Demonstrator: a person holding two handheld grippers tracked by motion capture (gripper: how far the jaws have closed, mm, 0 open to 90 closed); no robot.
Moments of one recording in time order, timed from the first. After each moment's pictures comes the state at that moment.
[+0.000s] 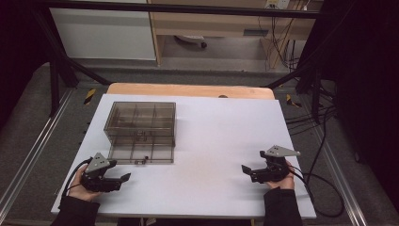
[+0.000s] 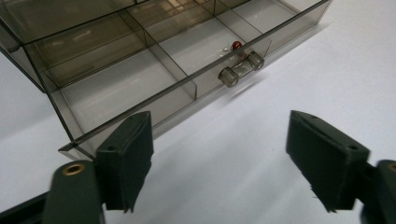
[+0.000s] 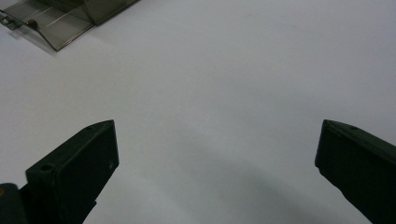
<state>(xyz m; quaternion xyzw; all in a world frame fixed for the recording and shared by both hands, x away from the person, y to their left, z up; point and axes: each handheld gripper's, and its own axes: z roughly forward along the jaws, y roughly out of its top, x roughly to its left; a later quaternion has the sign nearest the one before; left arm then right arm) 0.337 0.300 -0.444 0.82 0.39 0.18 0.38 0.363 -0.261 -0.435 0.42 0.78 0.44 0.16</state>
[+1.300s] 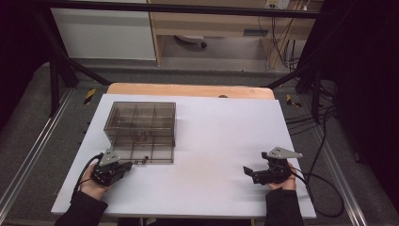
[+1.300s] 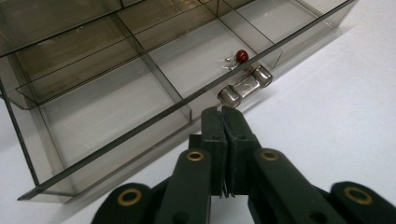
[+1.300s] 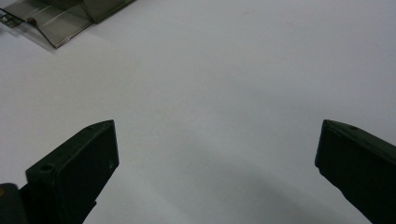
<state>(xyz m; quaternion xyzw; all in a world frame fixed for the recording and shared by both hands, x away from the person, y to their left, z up) 0.354 0.275 -0.446 0.82 0.41 0.19 0.35 0.359 -0.266 -0.437 0.42 0.77 0.45 0.16</state>
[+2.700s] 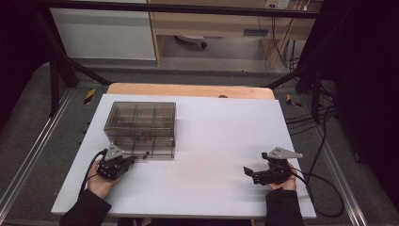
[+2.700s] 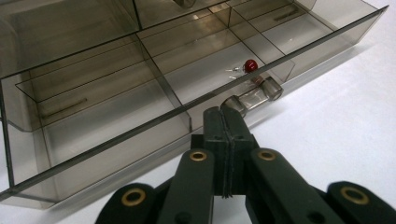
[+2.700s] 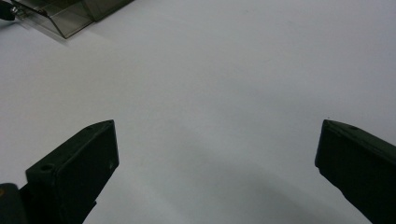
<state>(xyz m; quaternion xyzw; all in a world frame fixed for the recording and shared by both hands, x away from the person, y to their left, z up) 0.372 0.266 -0.453 0.79 0.44 0.21 0.37 0.359 -0.266 -0.438 0.42 0.78 0.45 0.16</state>
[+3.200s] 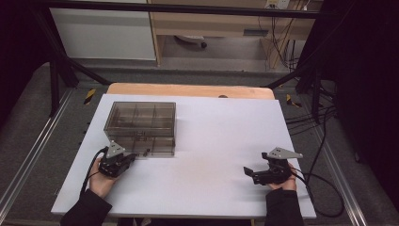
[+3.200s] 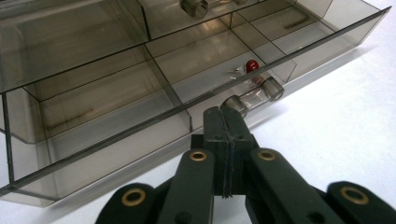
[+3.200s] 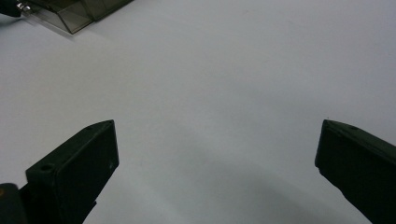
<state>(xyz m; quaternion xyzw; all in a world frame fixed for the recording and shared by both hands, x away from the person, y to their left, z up) 0.380 0.265 -0.454 0.79 0.44 0.21 0.37 0.359 -0.267 -0.438 0.42 0.78 0.44 0.16</state>
